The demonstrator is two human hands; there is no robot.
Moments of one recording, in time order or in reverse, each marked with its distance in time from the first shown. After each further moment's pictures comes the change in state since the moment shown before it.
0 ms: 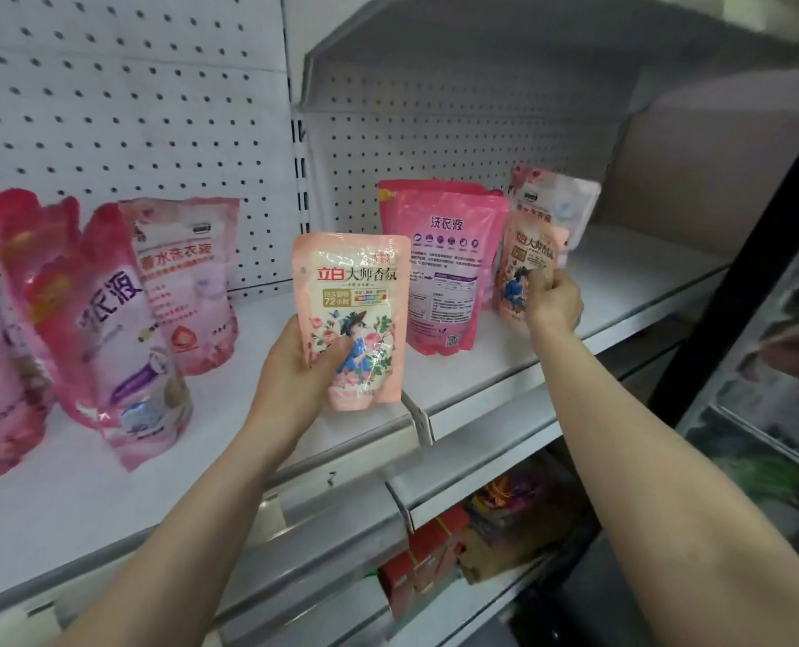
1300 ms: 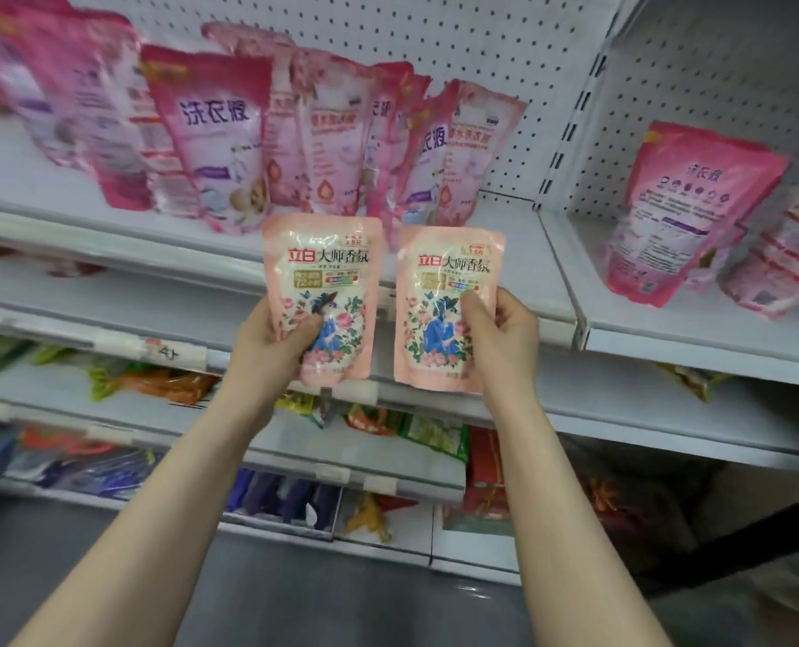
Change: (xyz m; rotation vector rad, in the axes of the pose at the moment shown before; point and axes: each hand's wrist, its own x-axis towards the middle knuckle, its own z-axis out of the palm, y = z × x) left_hand -0.281 0.001 -0.108 -0.081 0.645 -0.180; right_hand -0.338 -0.006 -0.046 0.338 -0.967 -0.221
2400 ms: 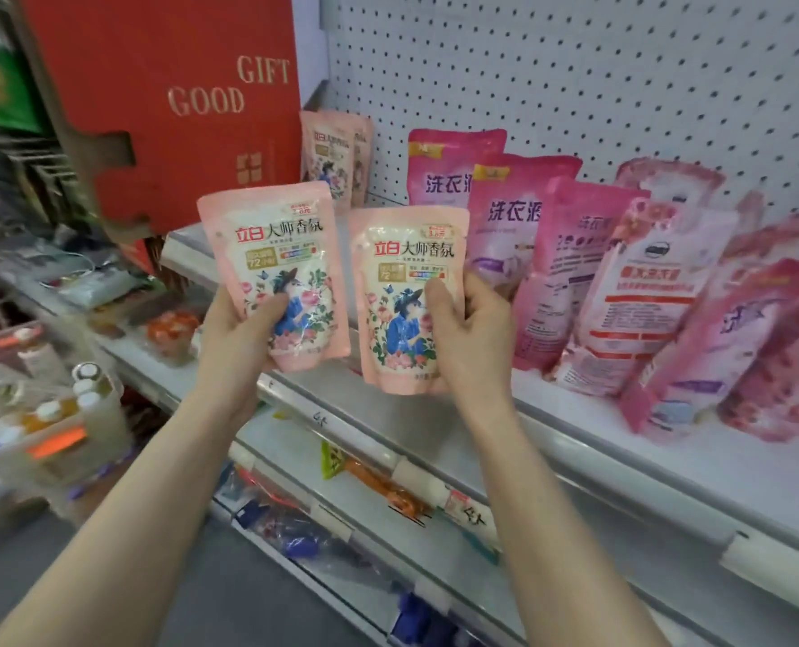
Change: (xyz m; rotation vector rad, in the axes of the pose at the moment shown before) left_hand 0.169 0.076 -0.441 -0.094 0.577 0.165; right_hand -0.011 -0.112 0.520 0.025 -0.388 -0.358
